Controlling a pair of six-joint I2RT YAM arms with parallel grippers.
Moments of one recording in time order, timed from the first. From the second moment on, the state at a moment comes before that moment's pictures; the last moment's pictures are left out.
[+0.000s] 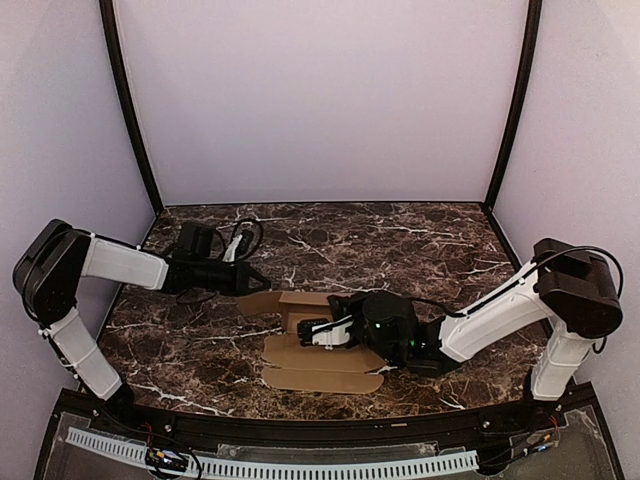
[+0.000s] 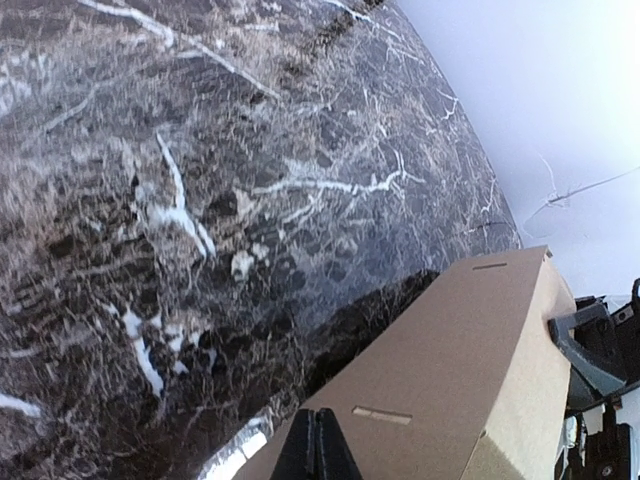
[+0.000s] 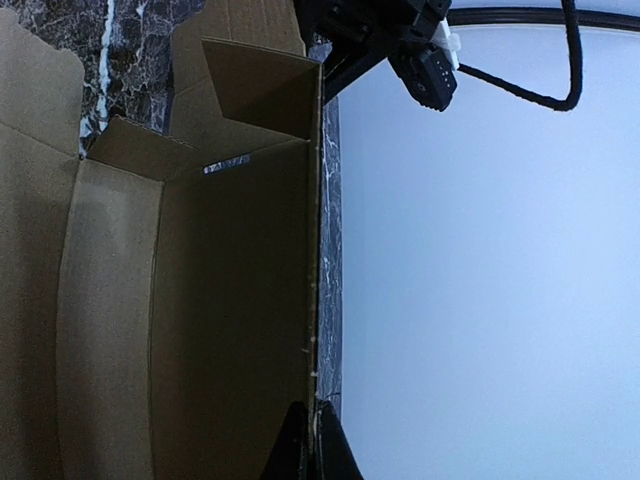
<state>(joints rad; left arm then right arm) -0.43 1.67 0.80 0.18 0.63 -0.41 1.21 1.75 0.71 0.73 0.55 -1.21</state>
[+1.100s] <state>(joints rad) -0.57 1.69 0.60 0.38 0.63 -0.56 1.21 1.85 0.77 0.76 0.63 -1.18</state>
